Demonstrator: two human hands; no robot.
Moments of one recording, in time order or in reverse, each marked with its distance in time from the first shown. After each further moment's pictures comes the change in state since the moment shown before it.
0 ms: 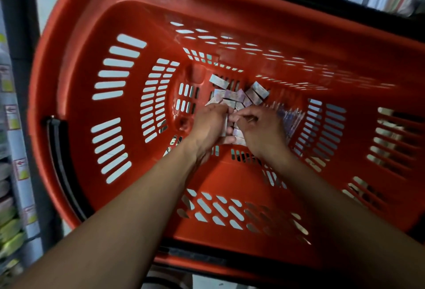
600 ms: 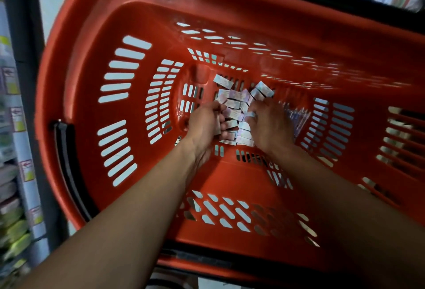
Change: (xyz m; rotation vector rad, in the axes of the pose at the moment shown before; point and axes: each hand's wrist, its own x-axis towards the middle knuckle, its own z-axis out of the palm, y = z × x) left_hand 0.008 -0.002 -0.012 -0.242 0.005 -0.064; right_hand 0.031 0.031 0.009 -0.612 0.085 -0.144
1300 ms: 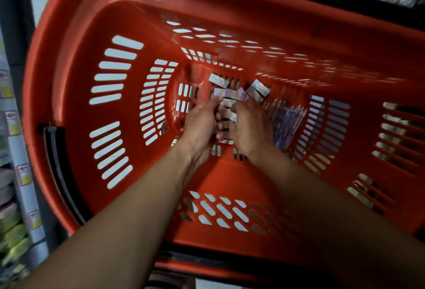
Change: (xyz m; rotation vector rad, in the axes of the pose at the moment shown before) left_hand -0.001 -0.005 0.002 -0.023 0.018 0.070; right_hand -0.008 -0.031 0.016 0.057 -0.010 0.002
